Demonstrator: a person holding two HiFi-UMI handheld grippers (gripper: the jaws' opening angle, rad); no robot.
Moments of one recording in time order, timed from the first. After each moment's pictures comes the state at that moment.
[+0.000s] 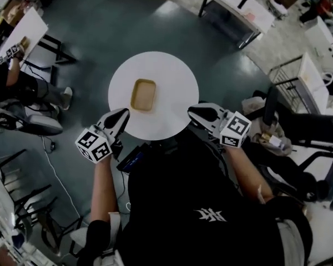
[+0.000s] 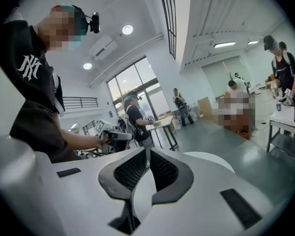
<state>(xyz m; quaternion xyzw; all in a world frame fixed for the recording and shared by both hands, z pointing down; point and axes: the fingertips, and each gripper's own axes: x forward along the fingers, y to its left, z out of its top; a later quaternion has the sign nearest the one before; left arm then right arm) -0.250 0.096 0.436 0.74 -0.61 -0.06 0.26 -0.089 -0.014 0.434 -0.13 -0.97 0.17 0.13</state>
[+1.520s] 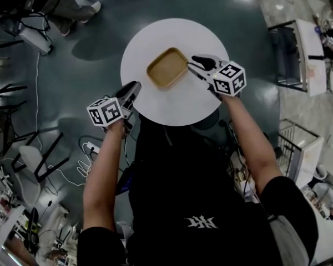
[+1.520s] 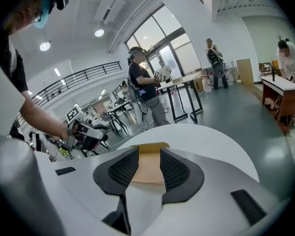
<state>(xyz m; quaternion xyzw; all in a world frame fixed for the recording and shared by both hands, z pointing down) -0.292 0.129 0.645 0.36 -0.77 -0.27 0.44 -0.306 -0.074 0.643 -0.36 -0.87 0.10 0.33</state>
